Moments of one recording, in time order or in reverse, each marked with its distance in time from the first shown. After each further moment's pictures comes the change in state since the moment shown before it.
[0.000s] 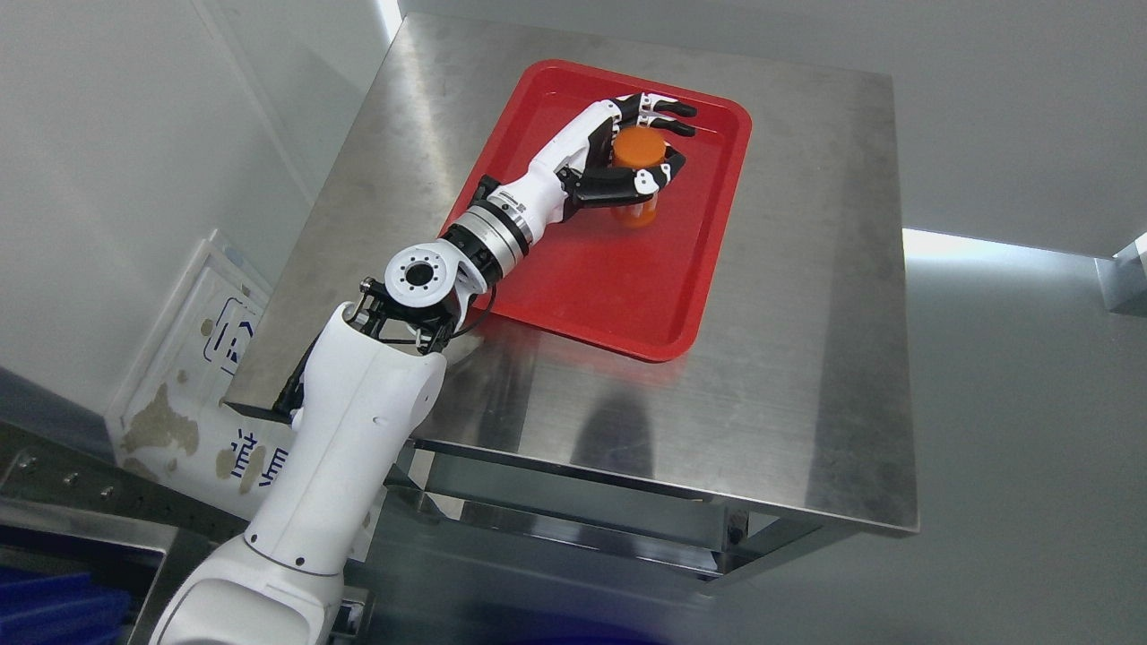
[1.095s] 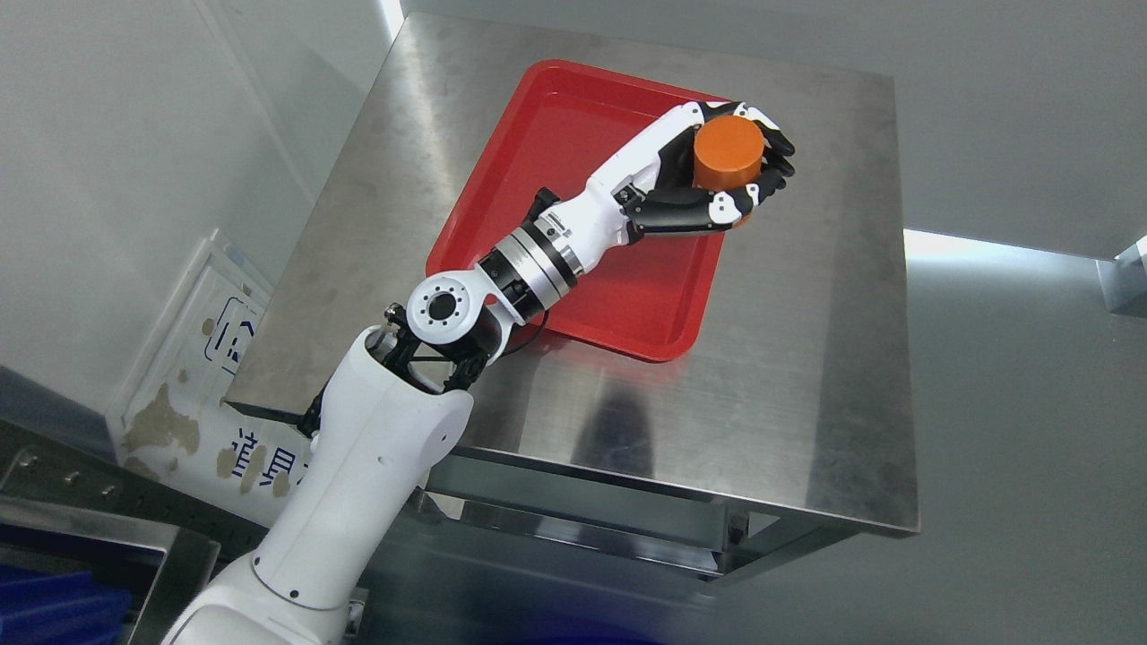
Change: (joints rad) left arm 0.036 0.000 -0.099 -0.193 0.149 -0.024 -0.015; right arm -0.001 0.000 0.000 0.000 0.000 0.000 0.000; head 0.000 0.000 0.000
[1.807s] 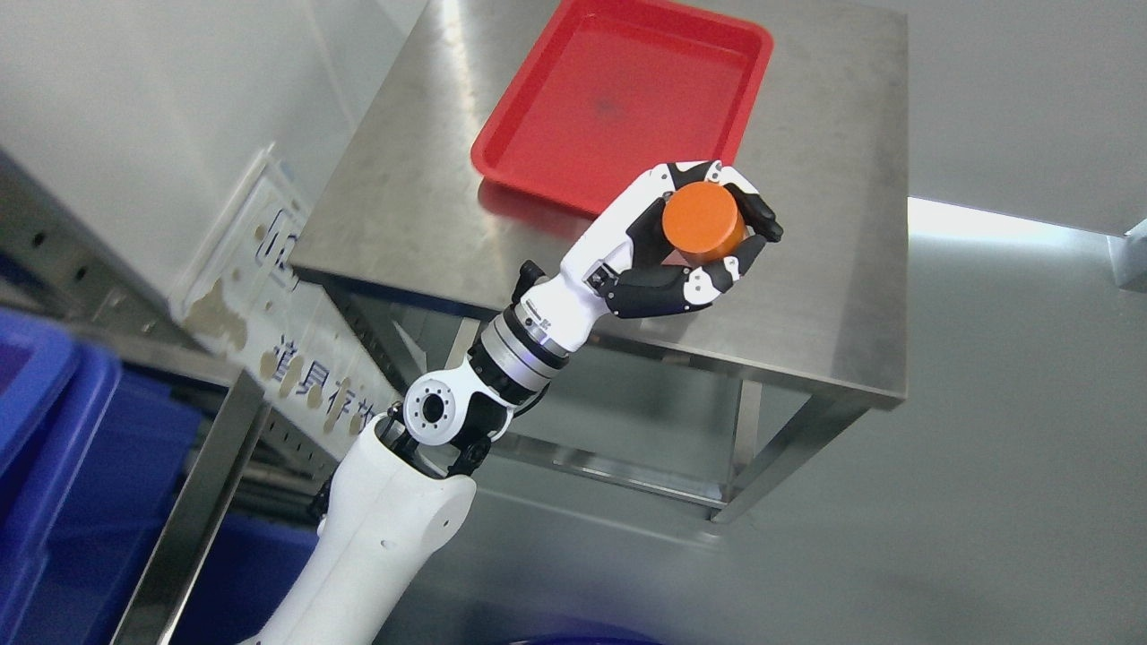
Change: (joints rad) left arm 0.184 0.000 -0.046 -0.082 0.049 -0.343 -0.024; right arm 0.001 0.001 0.000 0.000 0.000 -0.003 0.001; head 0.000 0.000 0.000
